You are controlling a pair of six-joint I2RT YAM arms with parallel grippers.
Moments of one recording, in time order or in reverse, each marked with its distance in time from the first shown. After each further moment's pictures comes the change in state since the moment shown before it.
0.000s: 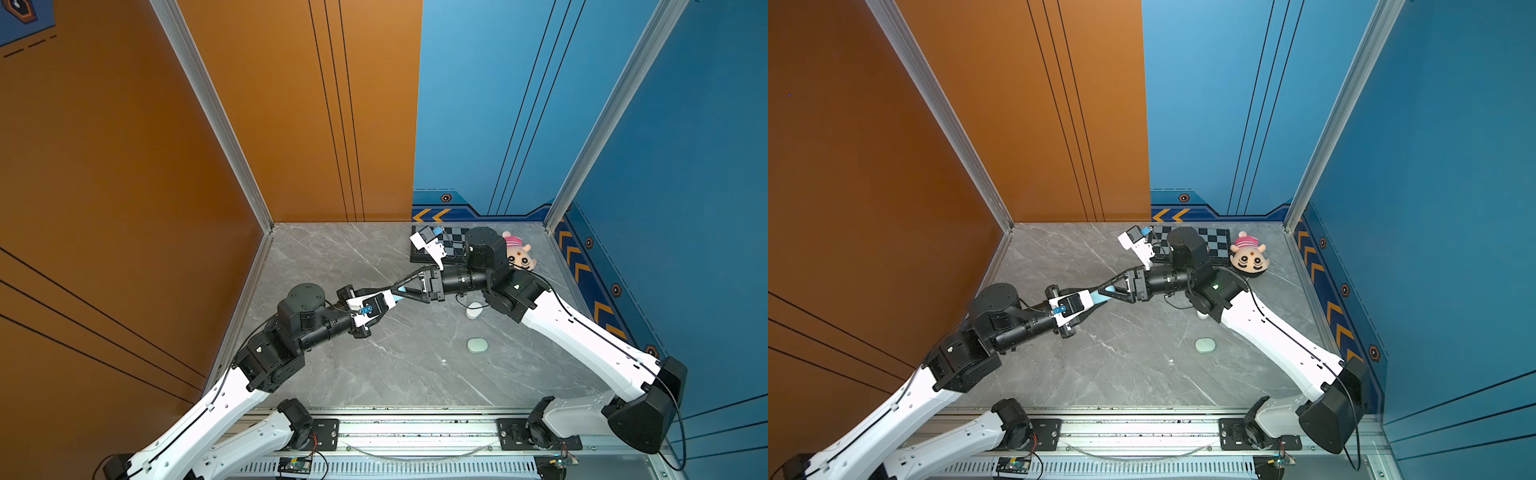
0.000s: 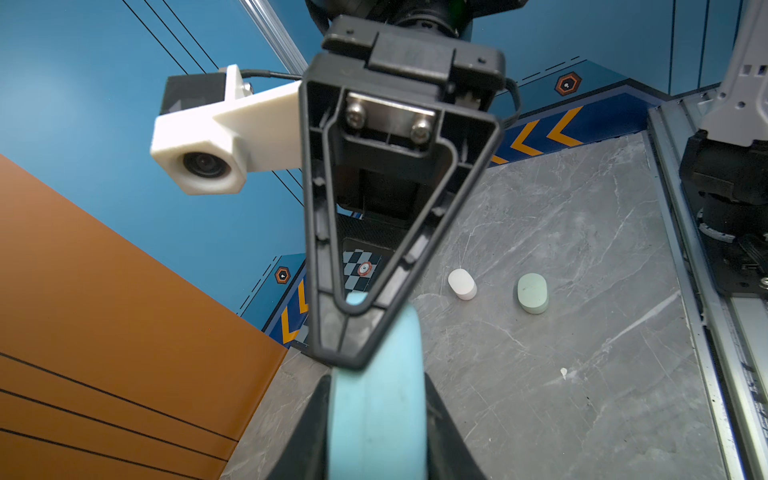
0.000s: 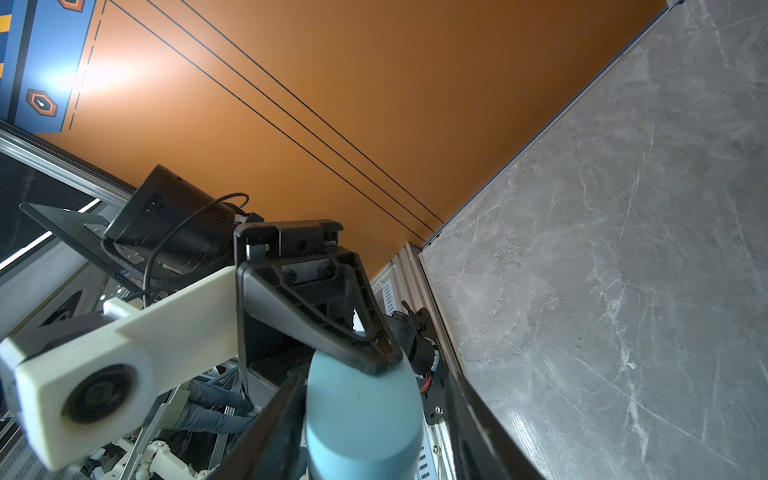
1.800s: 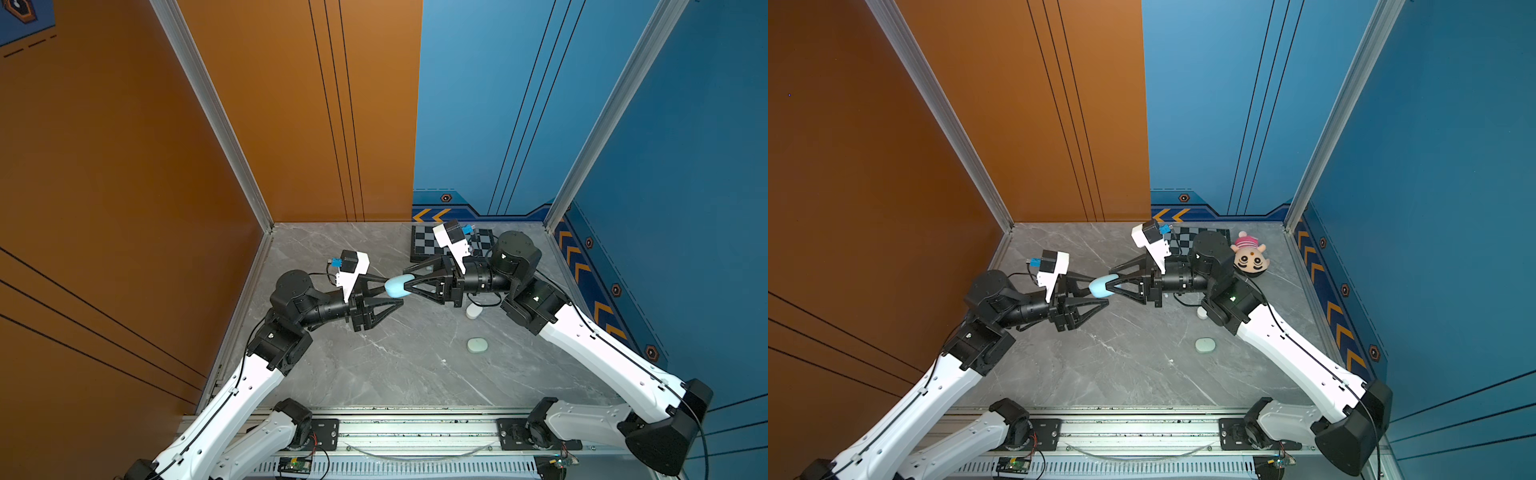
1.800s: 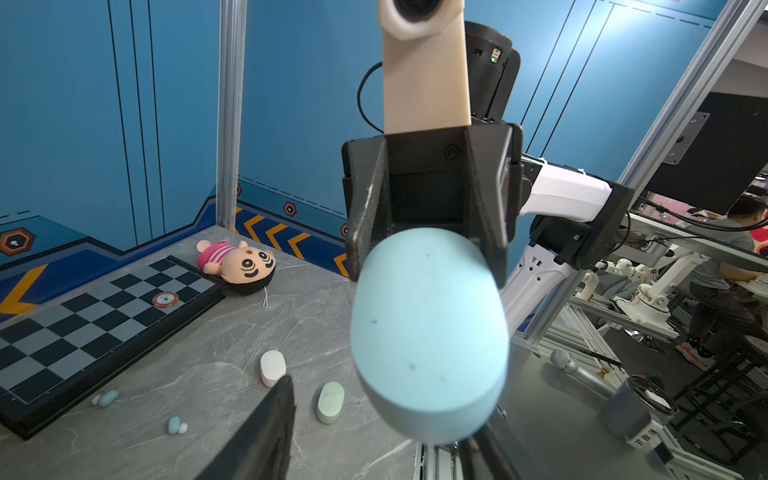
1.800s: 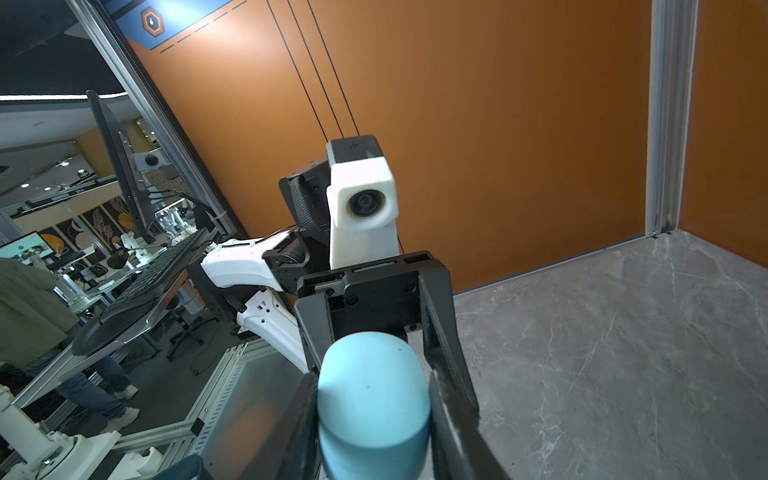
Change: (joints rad) left arm 0.258 0.068 -0.098 0.391 0.631 -0.894; right arm -0.019 -0.127 -0.093 0.267 -0.024 -0.257
